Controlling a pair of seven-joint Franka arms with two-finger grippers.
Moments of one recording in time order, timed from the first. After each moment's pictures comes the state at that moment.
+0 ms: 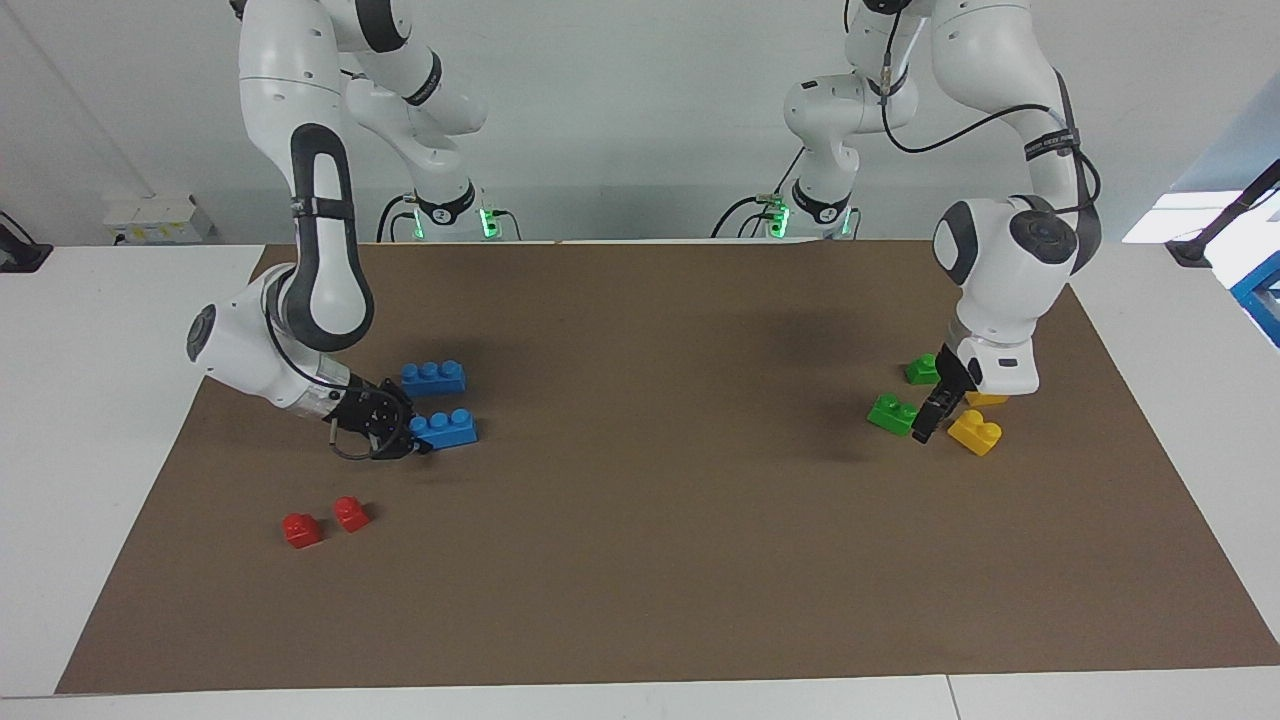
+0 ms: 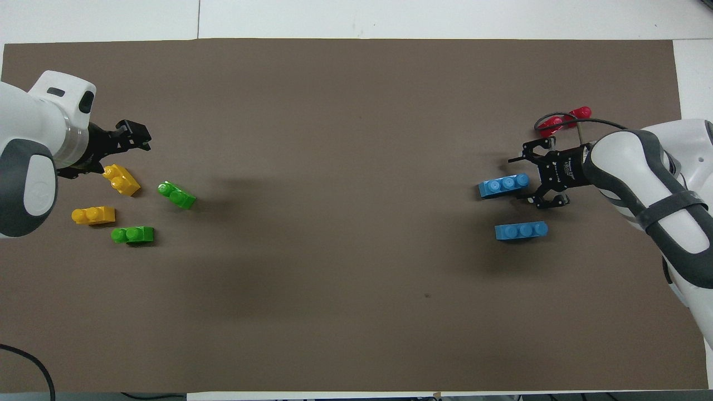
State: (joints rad) left arm 0.06 0.11 -0.12 -1.86 0.06 2.06 -0.44; right arm -0.08 0.35 -0.02 -1.99 0.69 2.16 0.80
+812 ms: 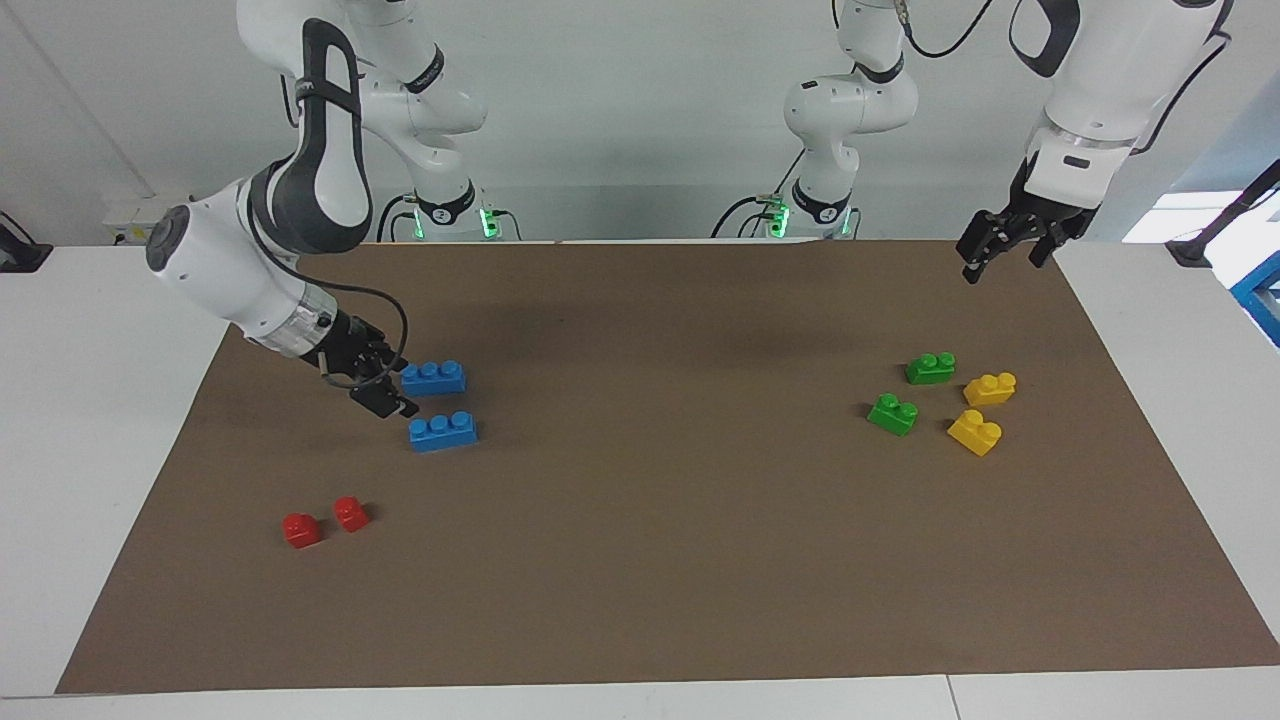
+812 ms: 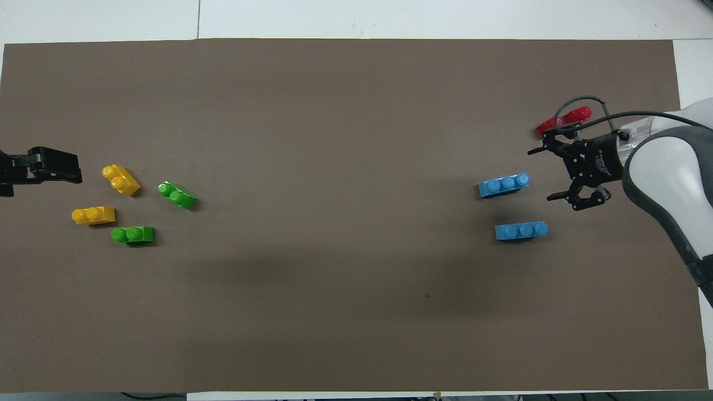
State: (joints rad) left arm 0.06 -0.09 -0.12 -1.67 0.06 1.61 -0.17; right arm -0.05 0.10 -0.01 -1.92 0.42 1.95 0.85
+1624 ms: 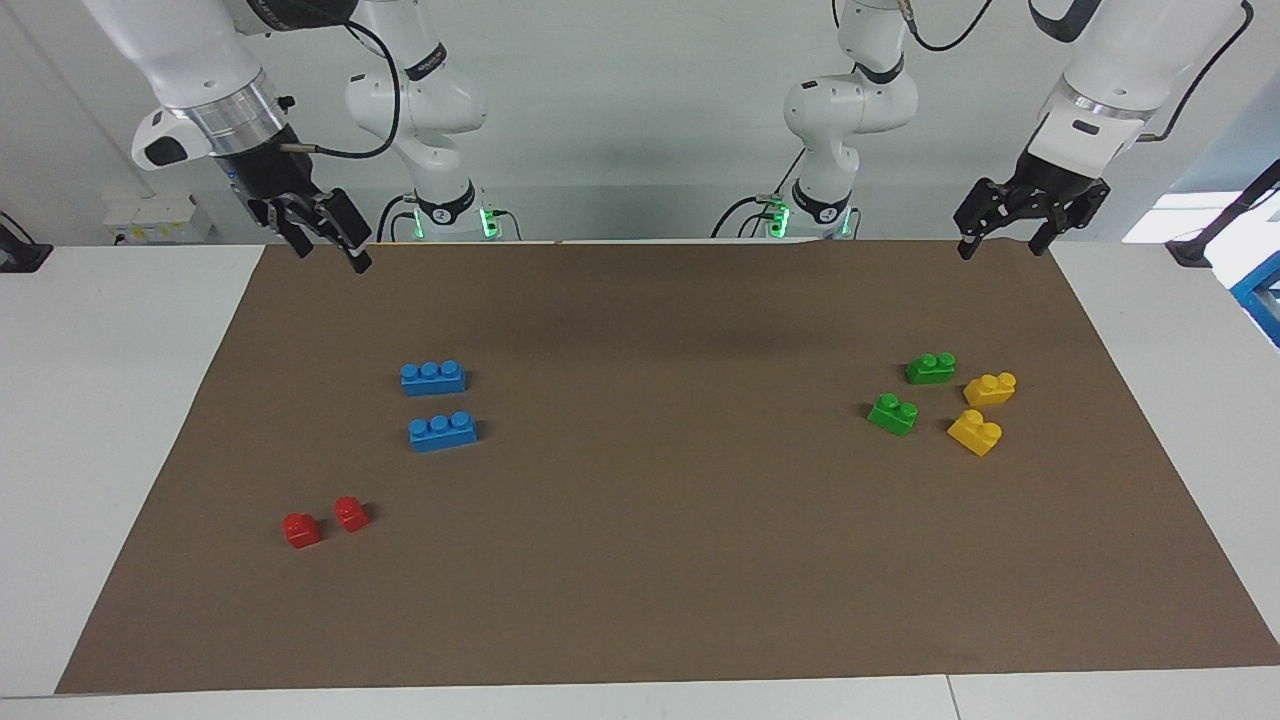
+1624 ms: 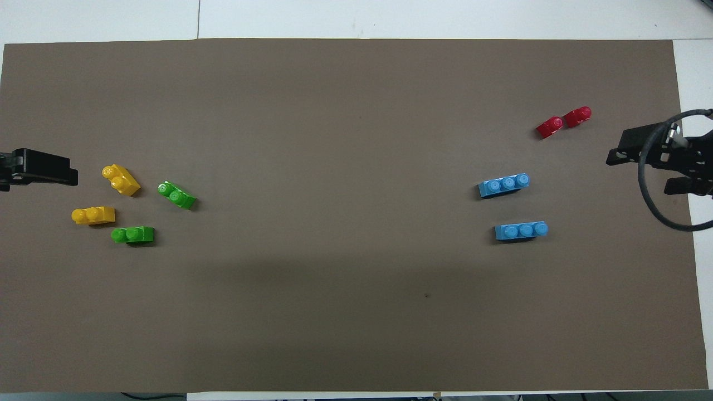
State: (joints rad) left arm 0.06 -0.07 -0.09 -1.60 -0.04 1.56 -0.04; right arm -0.02 -0.11 0.01 -1.66 0.11 1.61 0.35
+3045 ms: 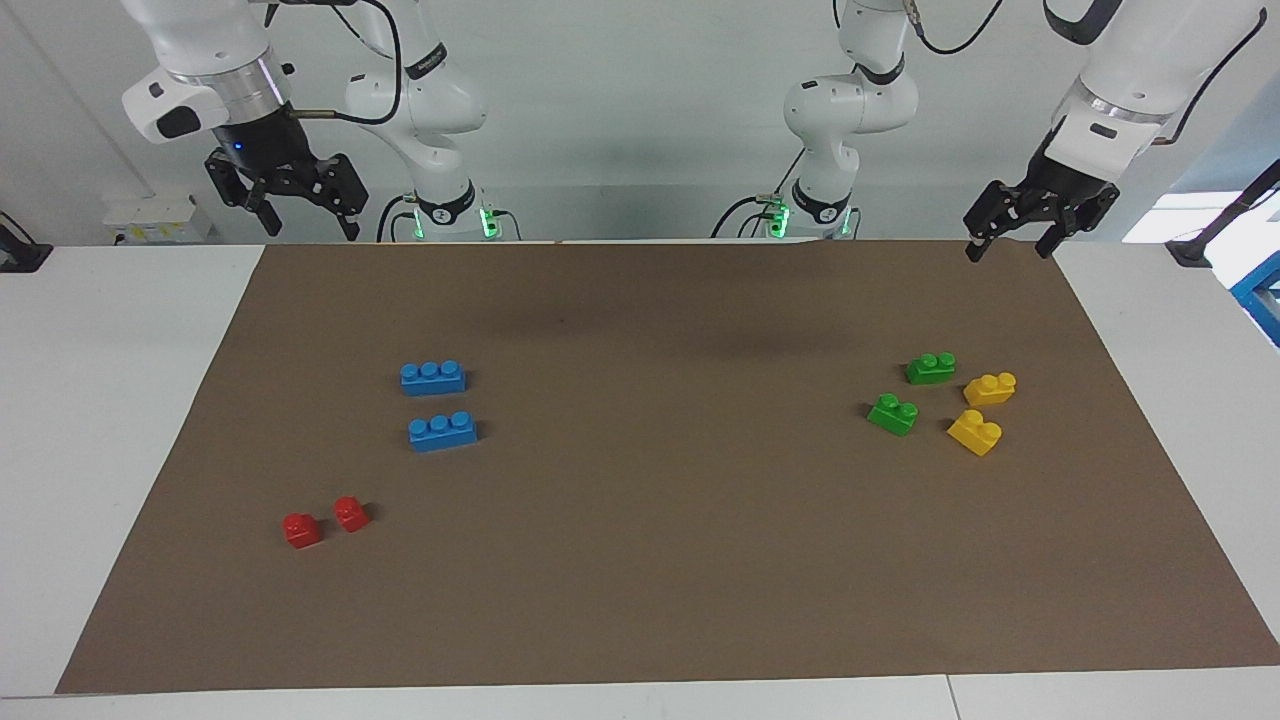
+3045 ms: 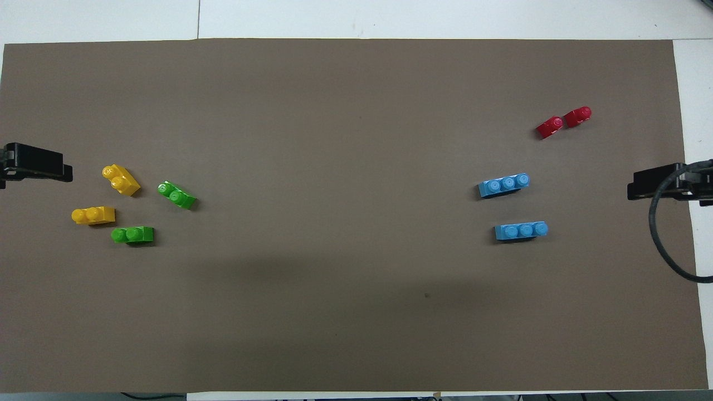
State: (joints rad) left arm 0.06 -0.06 -0.08 -1.58 -0.04 1.55 -0.04; right arm -0.02 -0.14 0.03 -1.65 0.00 1.51 0.12
